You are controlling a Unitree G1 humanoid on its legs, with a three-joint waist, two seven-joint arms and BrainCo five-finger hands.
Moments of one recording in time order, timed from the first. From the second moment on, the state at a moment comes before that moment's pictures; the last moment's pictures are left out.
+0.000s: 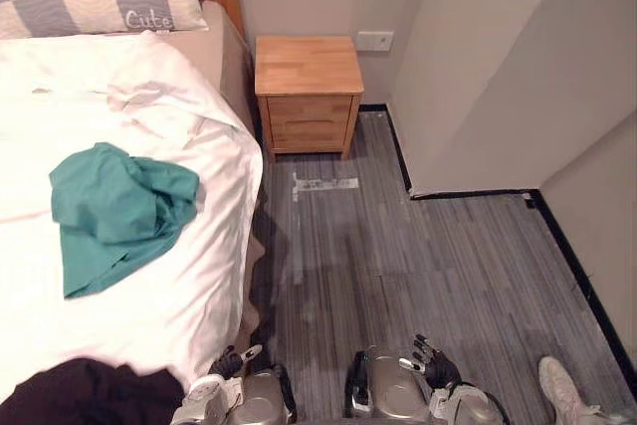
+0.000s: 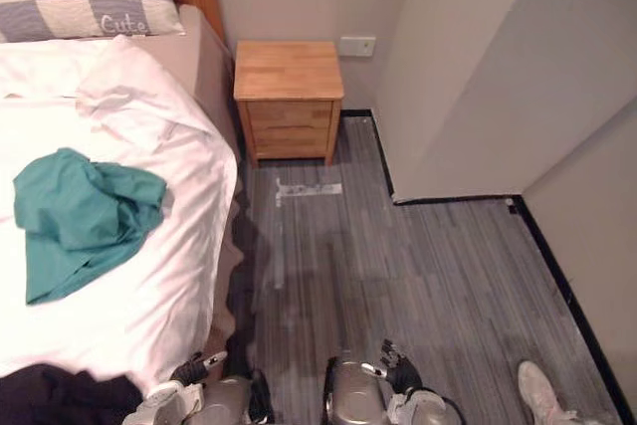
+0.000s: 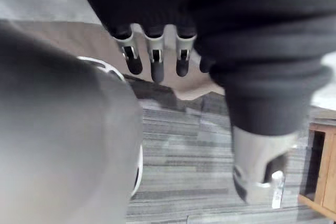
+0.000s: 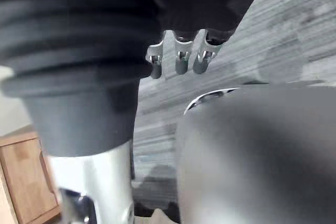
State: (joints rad) left arm -0.02 0.16 0.05 1.01 -0.22 0.05 0.02; right arm 0.07 -0.15 -0.06 0.96 0.29 -0.17 0.23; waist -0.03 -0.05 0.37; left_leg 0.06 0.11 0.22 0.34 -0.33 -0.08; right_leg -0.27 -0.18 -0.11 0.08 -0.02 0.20
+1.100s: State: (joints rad) left arm 0.06 0.23 0.06 0.96 -0.28 -0.03 -0.02; right arm -0.46 -0.49 -0.02 -0.04 0.09 -0.11 0.07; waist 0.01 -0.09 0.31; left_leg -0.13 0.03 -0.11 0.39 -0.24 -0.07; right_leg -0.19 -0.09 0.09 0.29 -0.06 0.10
